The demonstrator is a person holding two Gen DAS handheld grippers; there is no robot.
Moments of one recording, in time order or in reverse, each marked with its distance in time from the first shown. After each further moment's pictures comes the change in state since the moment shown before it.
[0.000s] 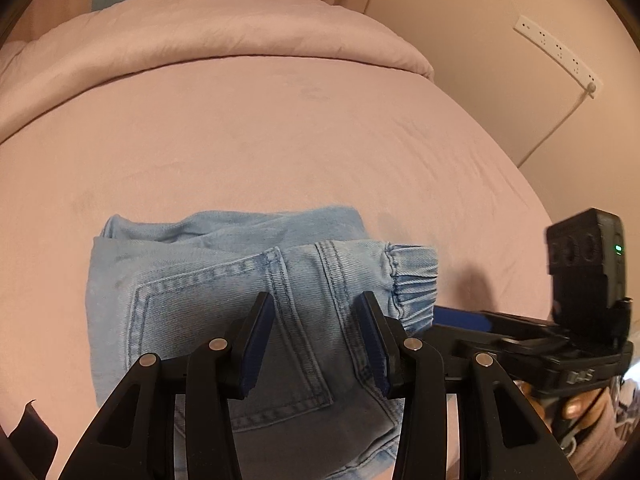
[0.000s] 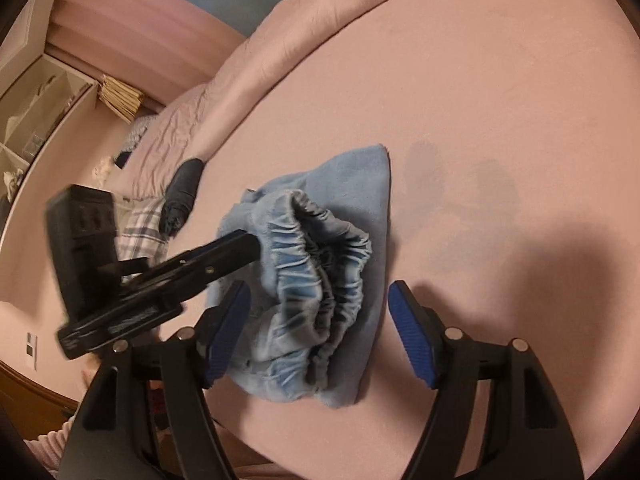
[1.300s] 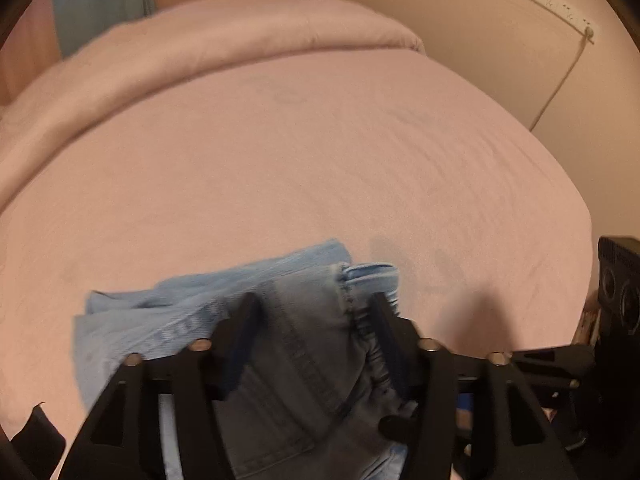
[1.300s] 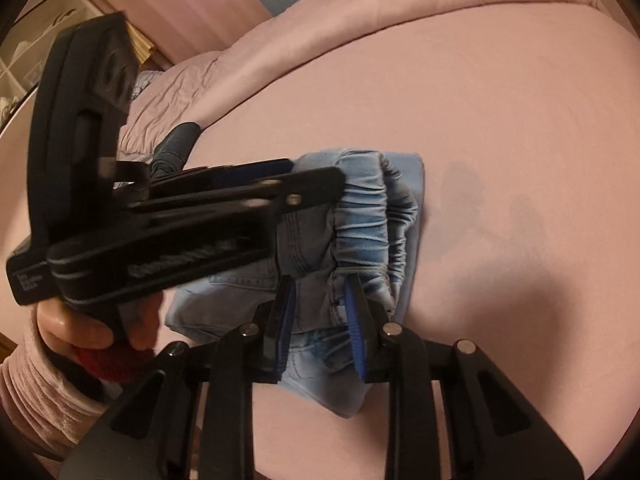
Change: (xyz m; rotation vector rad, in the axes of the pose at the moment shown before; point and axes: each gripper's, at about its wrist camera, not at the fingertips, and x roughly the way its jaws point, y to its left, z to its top) left arm 0.049 -0.036 0.040 0.150 0.066 0.099; right arm 0.021 0.036 0.011 -0.197 0.017 -0.095
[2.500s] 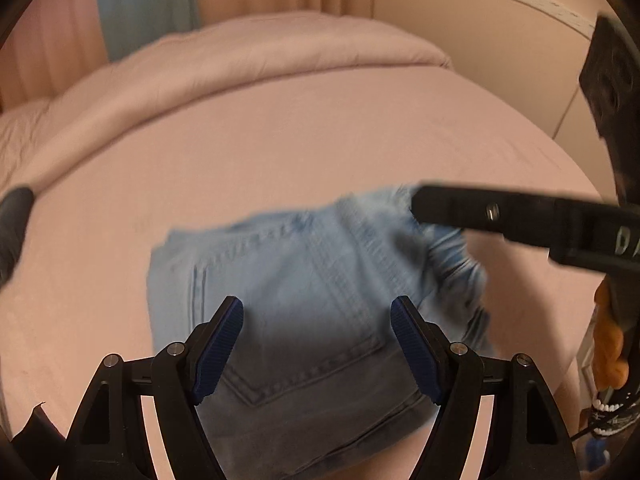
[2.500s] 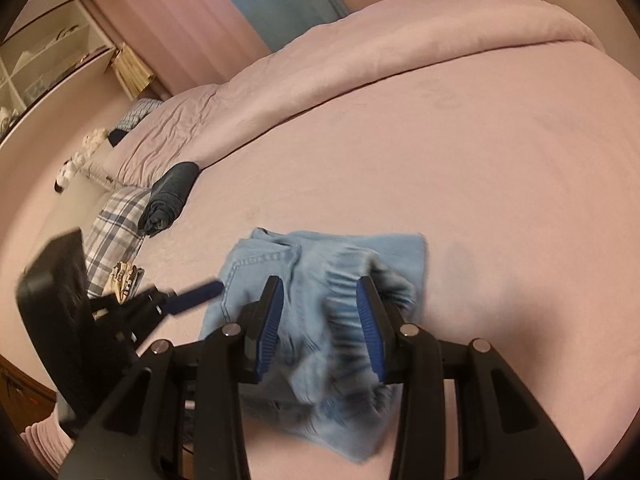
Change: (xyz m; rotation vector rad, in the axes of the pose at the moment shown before) left arm -0.041 0.022 -0.068 -0.044 -0.107 0.135; right arm -0.012 0.022 0.046 -0.034 -0.124 -0.041
